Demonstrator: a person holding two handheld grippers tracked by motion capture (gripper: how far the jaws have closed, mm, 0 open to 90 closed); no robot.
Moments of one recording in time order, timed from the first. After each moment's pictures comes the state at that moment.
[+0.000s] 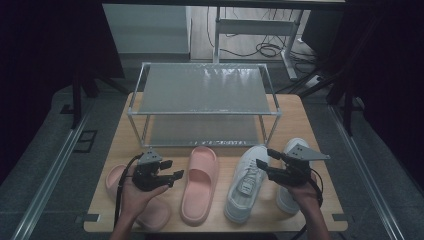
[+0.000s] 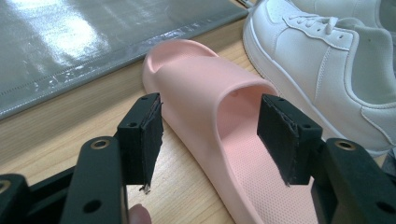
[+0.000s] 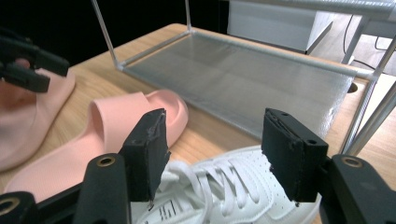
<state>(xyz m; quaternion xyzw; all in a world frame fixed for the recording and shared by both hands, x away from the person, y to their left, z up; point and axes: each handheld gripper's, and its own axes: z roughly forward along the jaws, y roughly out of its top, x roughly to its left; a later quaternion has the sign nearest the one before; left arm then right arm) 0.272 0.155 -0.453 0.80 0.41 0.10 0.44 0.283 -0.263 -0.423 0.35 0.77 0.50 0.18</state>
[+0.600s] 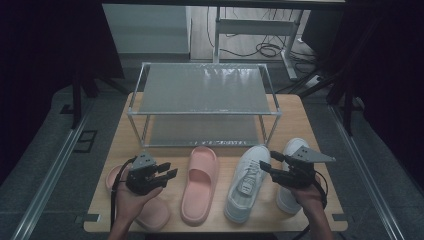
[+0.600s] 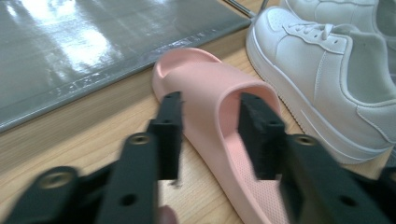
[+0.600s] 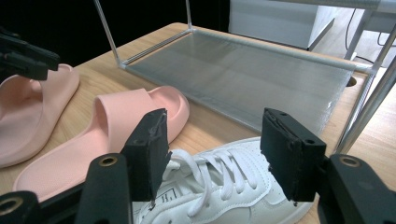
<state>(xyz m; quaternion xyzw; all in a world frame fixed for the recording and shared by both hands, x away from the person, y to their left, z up) 0.255 0.169 -0.445 0.78 0.41 0.12 0.45 0.277 -0.272 -0.422 0.36 0.76 0.51 0.18</state>
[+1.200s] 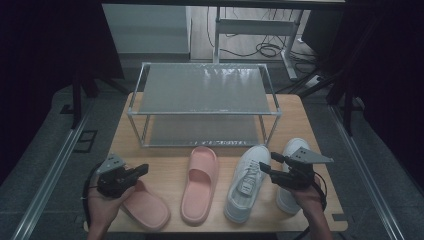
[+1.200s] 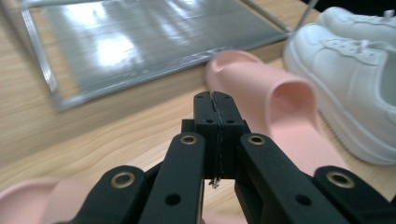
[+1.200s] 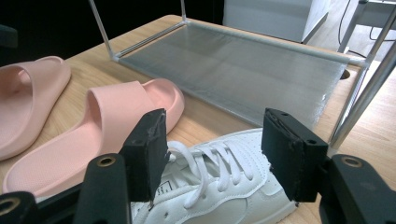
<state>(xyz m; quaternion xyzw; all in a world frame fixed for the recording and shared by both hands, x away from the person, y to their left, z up) 0.236 0.234 -0.440 0.75 0.46 0.16 0.45 0.275 -0.269 -0.424 0.37 0.77 0.49 0.19</state>
